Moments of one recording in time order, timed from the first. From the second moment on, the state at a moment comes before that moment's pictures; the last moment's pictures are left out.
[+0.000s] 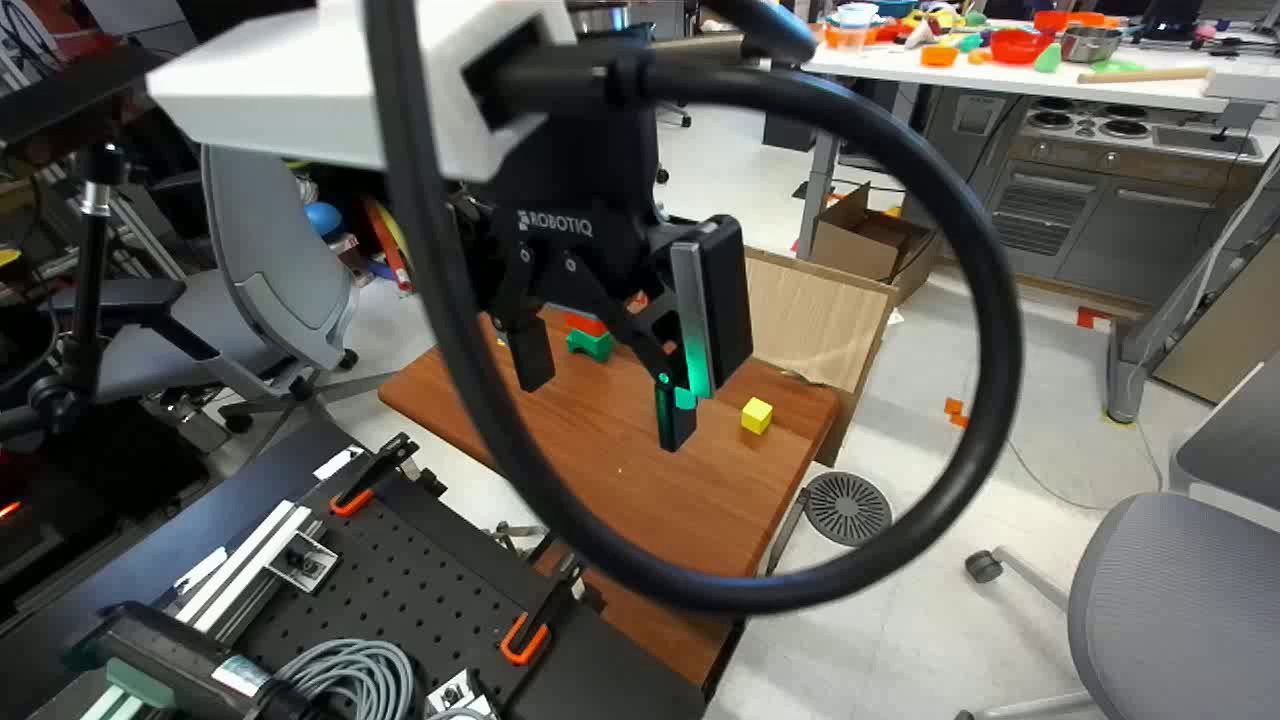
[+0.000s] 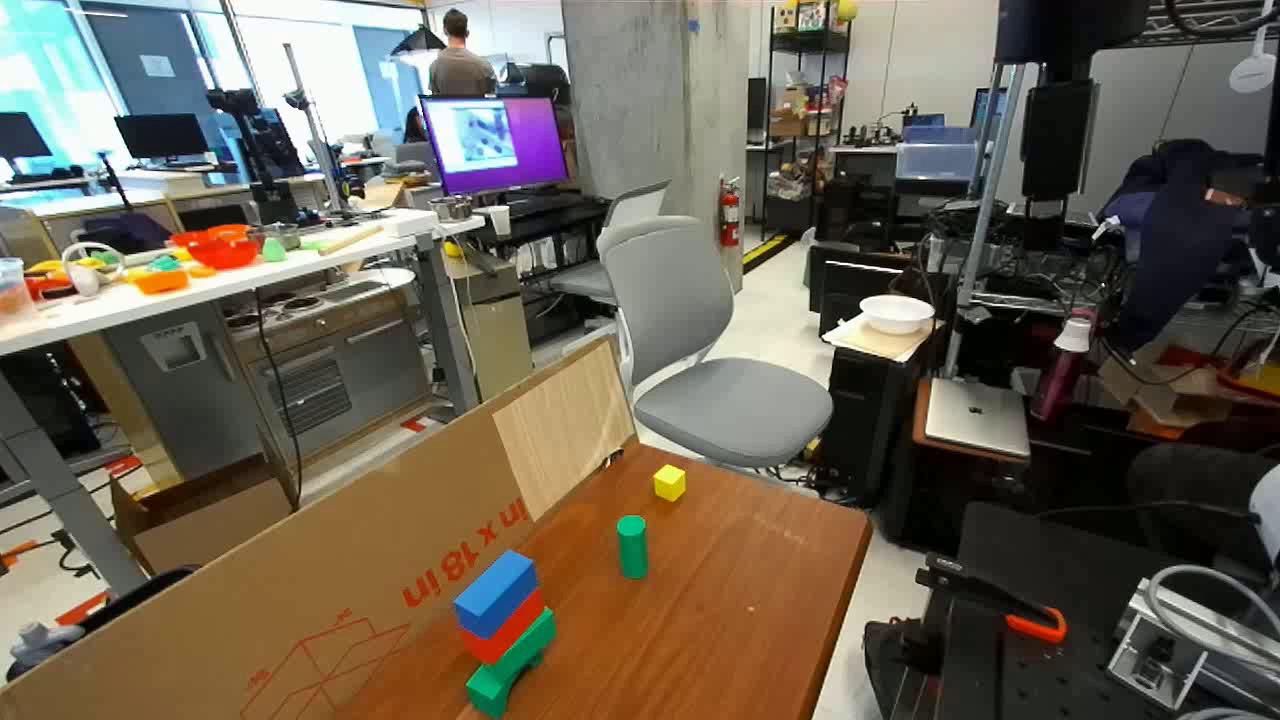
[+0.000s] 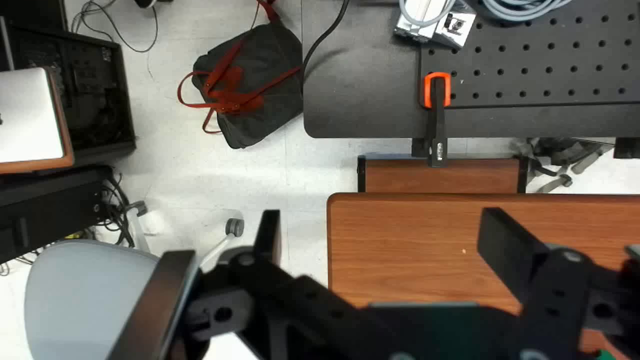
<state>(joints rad) -0.20 -0.40 -0.20 -2.49 -0.30 2.02 -0.26</state>
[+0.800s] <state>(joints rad) -0.20 -0.40 -0.20 -2.49 -0.30 2.02 -0.26</state>
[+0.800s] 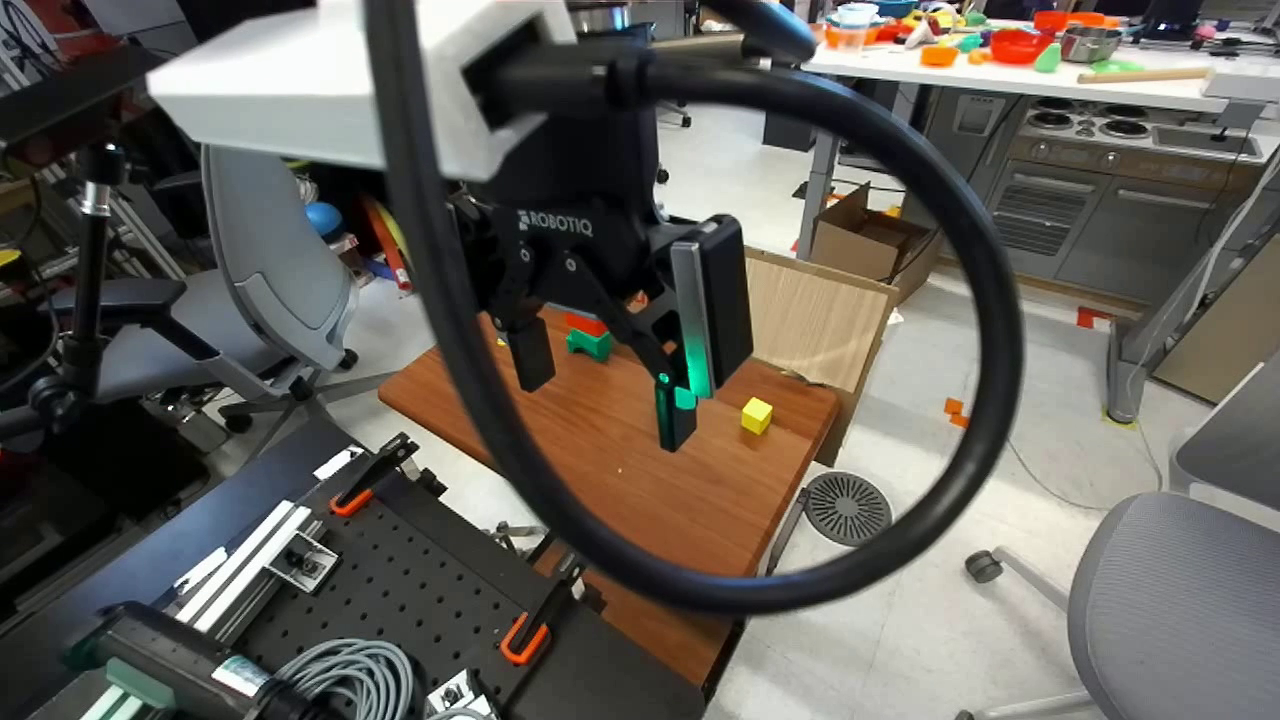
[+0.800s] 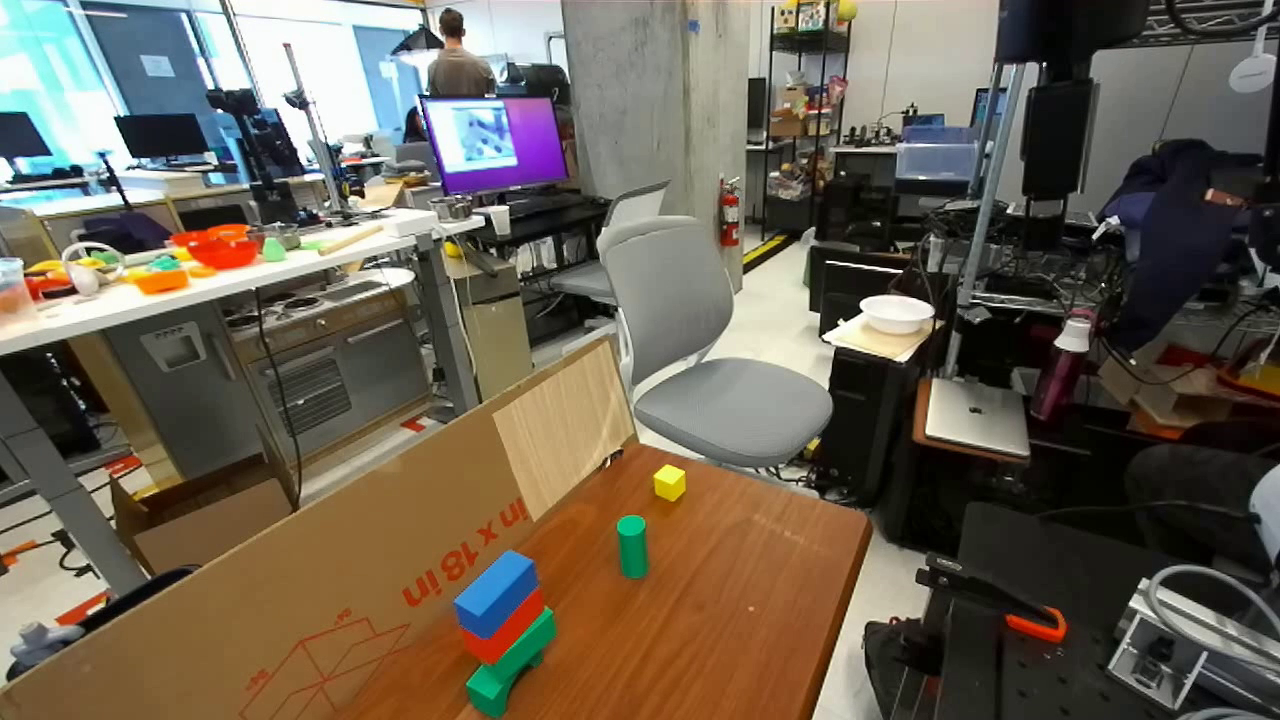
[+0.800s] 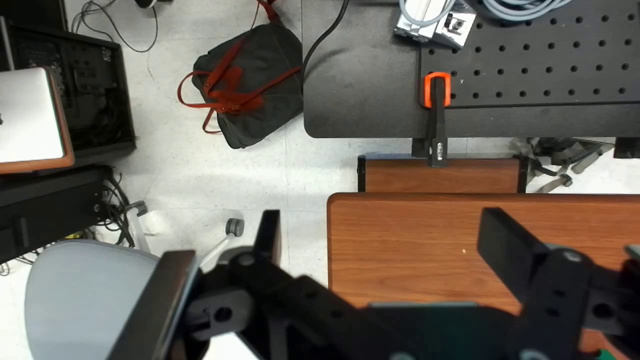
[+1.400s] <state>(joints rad) -0.19 -0.35 -0.20 -2.43 -0.25 2.02 -0.23</state>
